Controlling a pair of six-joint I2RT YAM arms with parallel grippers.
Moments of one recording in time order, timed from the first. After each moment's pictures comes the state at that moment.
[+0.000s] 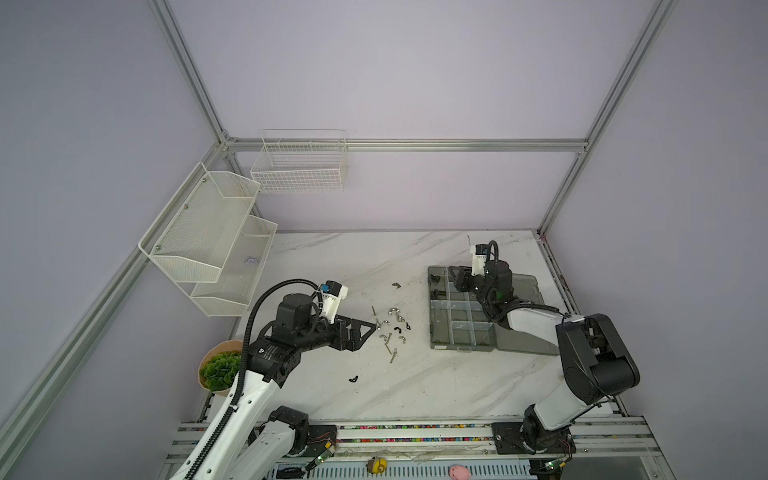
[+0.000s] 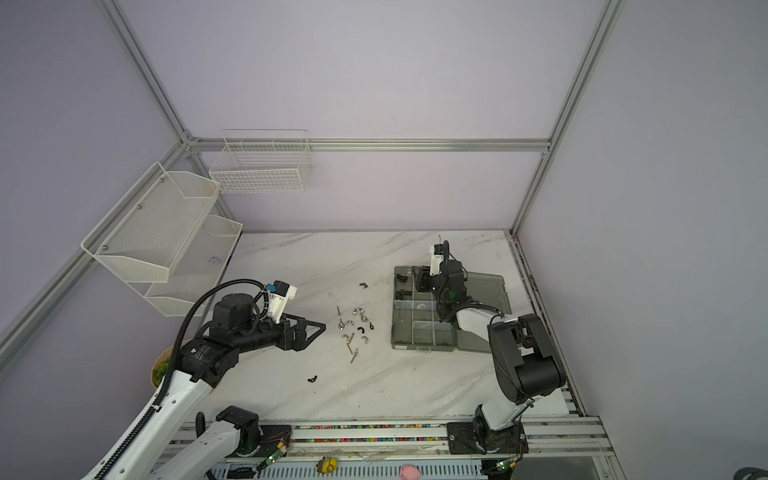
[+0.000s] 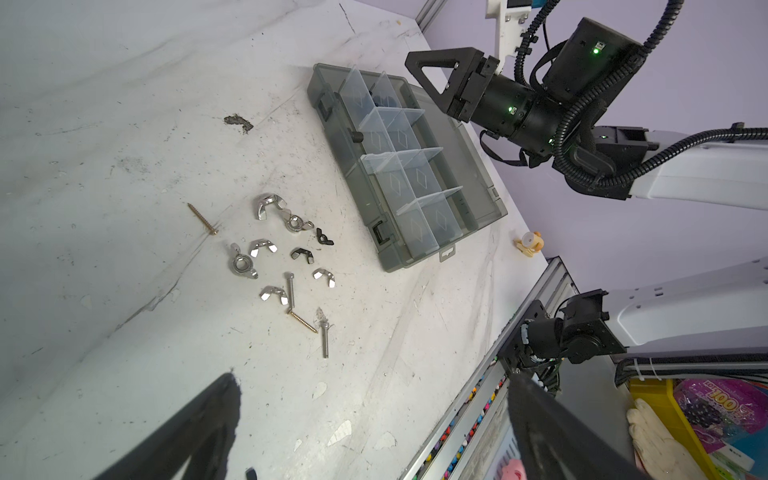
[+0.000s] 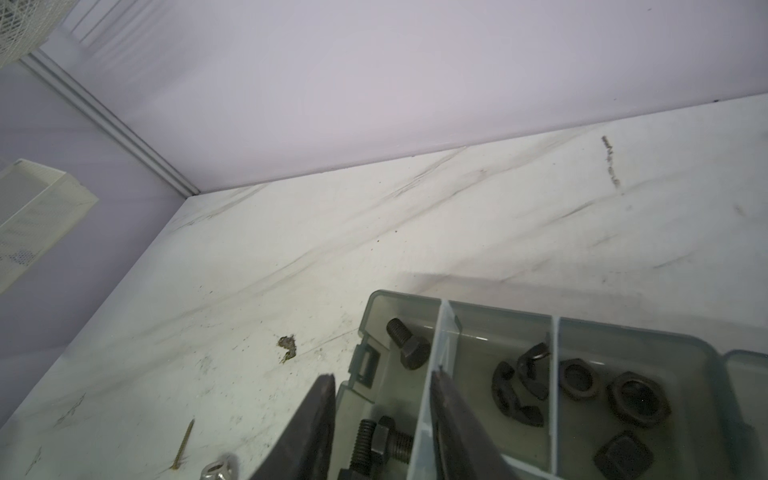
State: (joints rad) left arm -0.29 0.79 0.78 -0.62 0.55 -0.30; right arm 0.33 1.62 0.79 0.49 -0.21 0.35
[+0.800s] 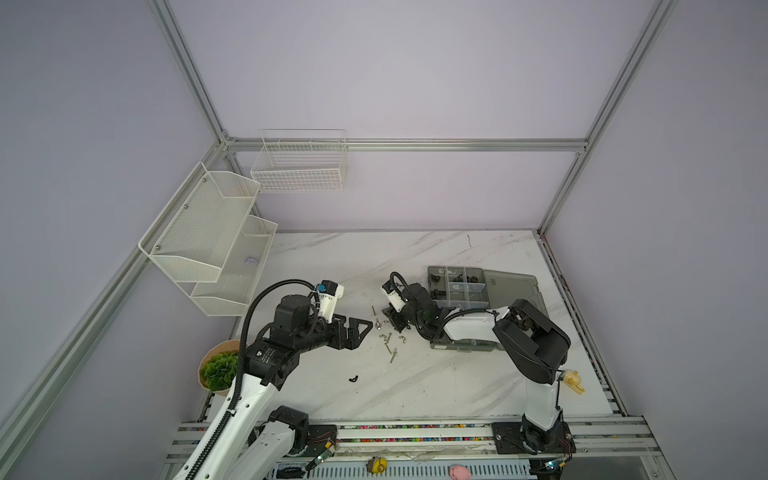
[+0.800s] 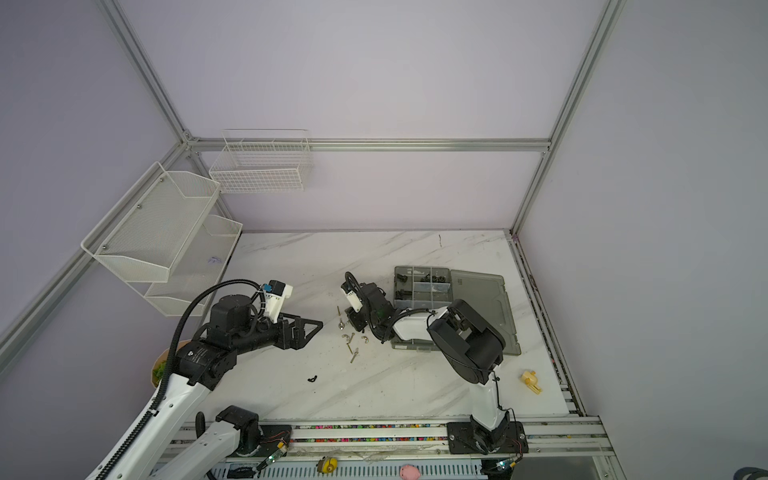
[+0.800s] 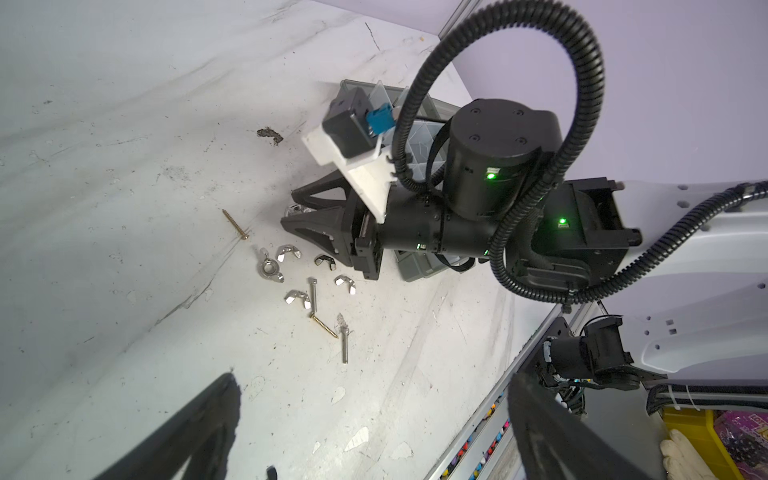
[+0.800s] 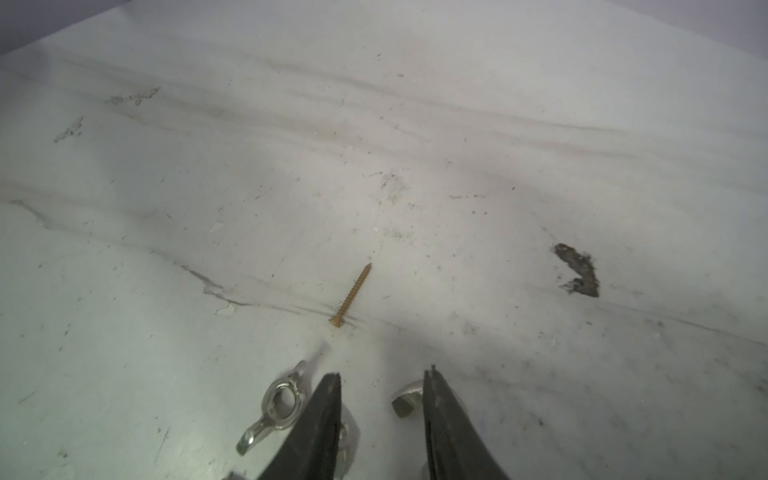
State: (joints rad) left arm -0.29 0.77 0.78 -0.62 0.48 -0.30; right arm 0.83 1.96 1.08 0.26 -0.03 0.00
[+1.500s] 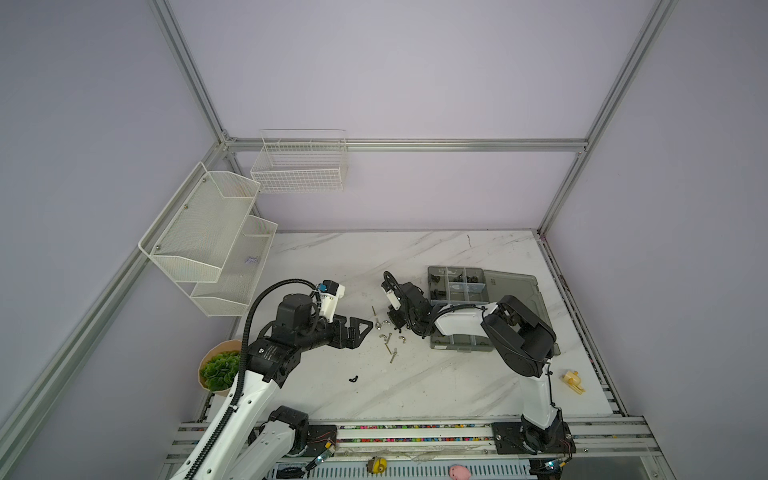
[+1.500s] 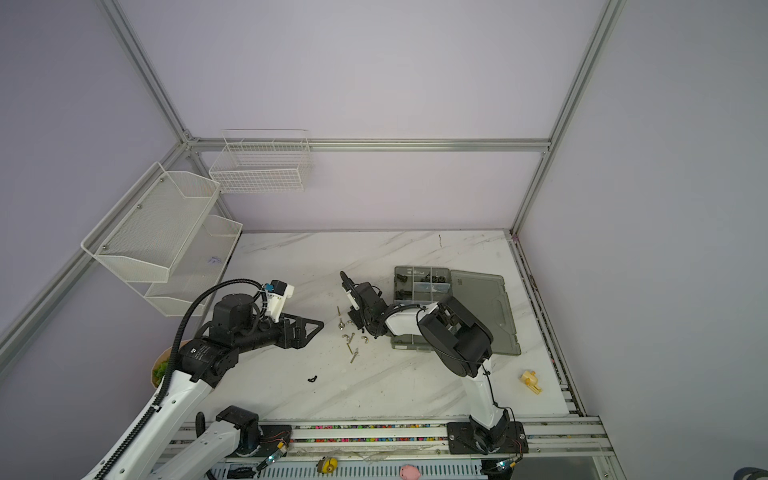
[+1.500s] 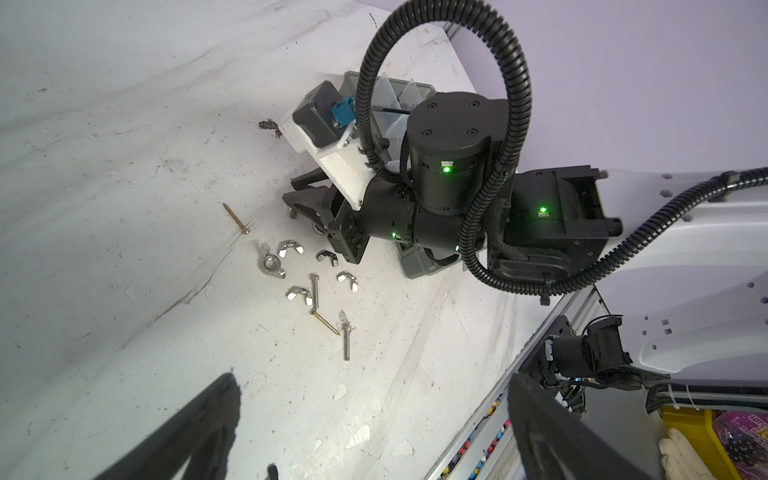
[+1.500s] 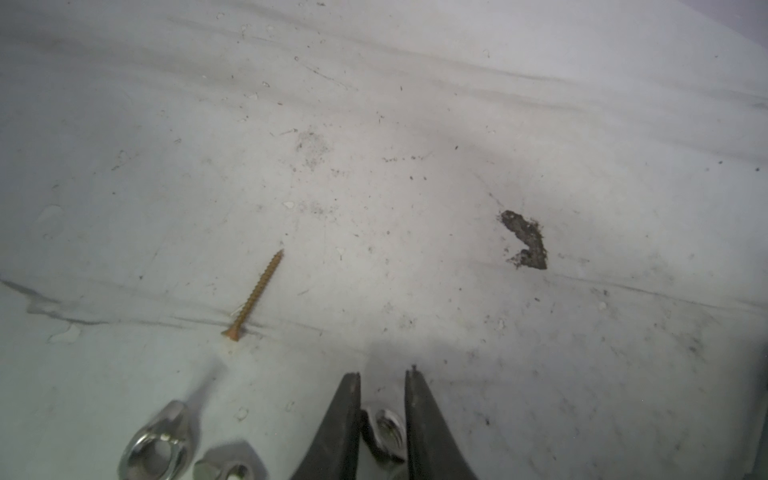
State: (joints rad) left arm -0.29 0.80 0.78 -0.62 0.48 -0.30; right arm 0.82 2.03 1.17 0.16 0.14 0.00
